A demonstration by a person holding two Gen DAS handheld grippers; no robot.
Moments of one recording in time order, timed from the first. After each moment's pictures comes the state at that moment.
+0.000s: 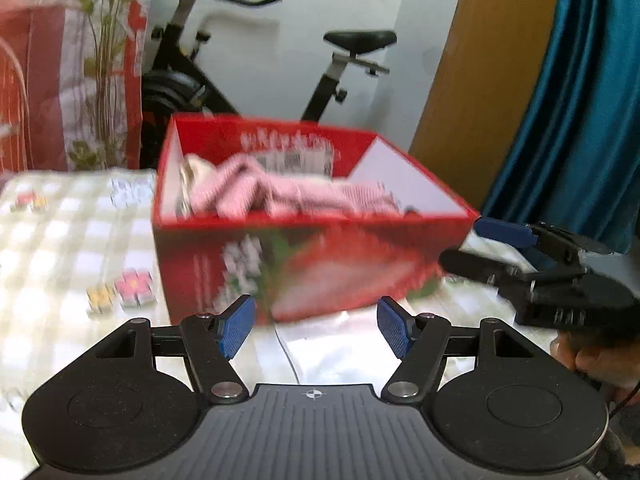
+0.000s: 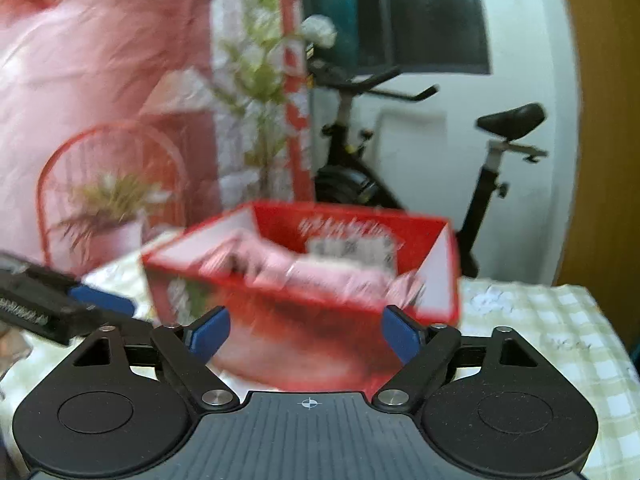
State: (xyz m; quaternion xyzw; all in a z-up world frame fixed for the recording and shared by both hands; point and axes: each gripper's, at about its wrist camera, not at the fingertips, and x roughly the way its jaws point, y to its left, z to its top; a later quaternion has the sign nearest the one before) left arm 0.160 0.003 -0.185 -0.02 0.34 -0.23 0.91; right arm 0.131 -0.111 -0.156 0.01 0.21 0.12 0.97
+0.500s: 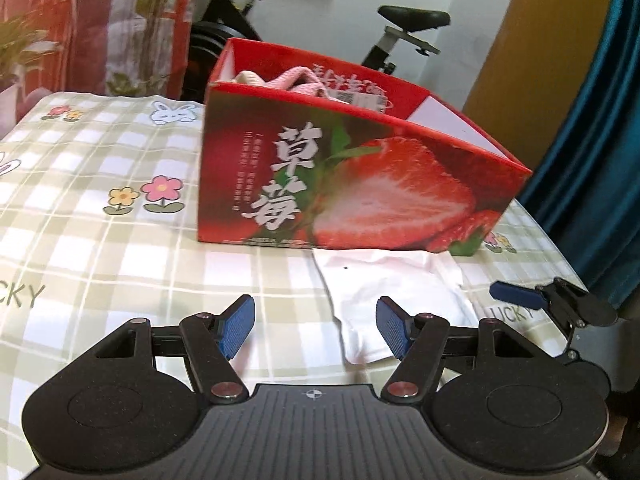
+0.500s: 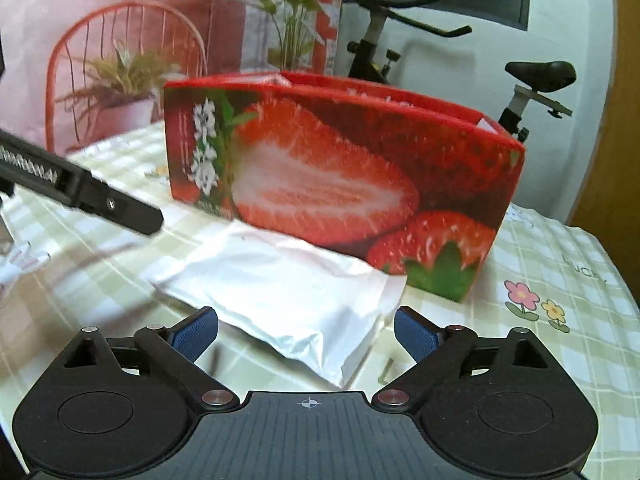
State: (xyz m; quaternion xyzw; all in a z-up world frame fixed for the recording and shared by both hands) left arm 0.147 0.033 -0.237 -0.07 0.37 -0.17 0.91; right arm 0.109 -0.065 -0.238 -0.08 0.31 0.11 0.94
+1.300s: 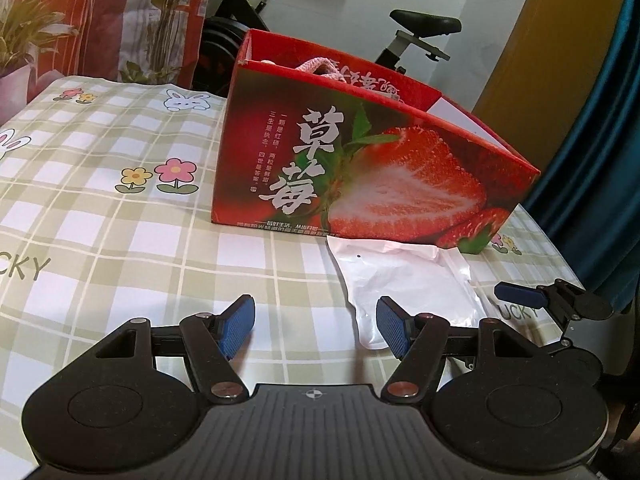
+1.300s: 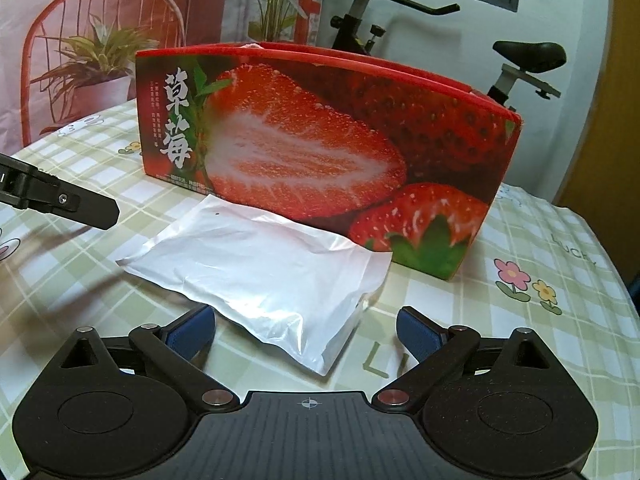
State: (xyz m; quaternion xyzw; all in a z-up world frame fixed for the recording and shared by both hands) left arm 0.139 0.036 -0.248 -0.08 0.37 -0.17 0.91; right arm 0.124 -0.070 -0.247 -0.08 0.34 0.09 0.93
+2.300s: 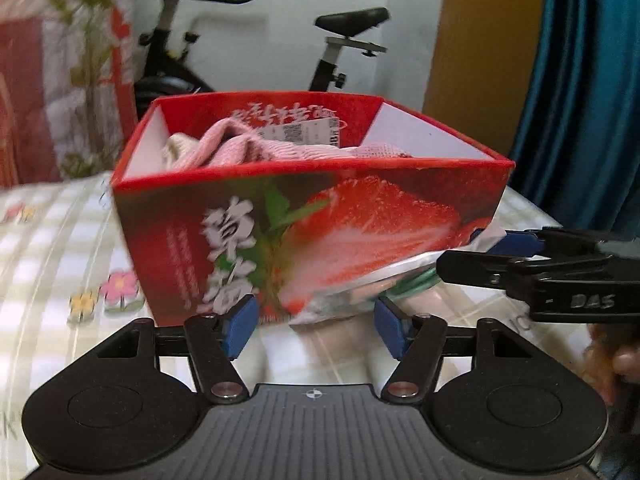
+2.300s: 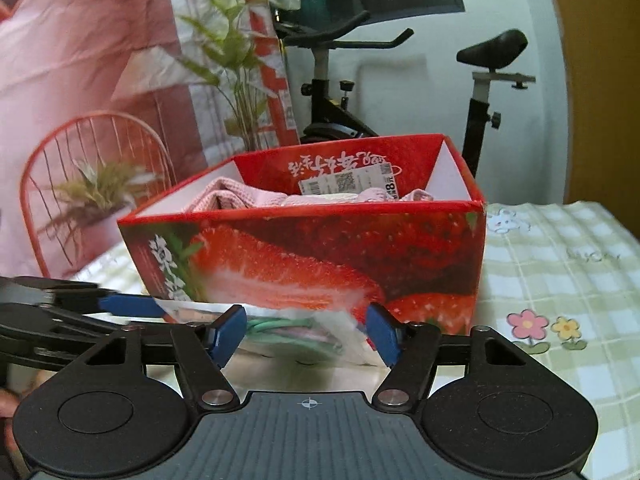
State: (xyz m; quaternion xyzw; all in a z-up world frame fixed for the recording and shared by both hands) left arm 0.184 -0.011 -0.227 0.05 0.31 -0.23 0.92; right arm 0.147 -0.110 -0.199 0.10 0.25 0.11 0.96
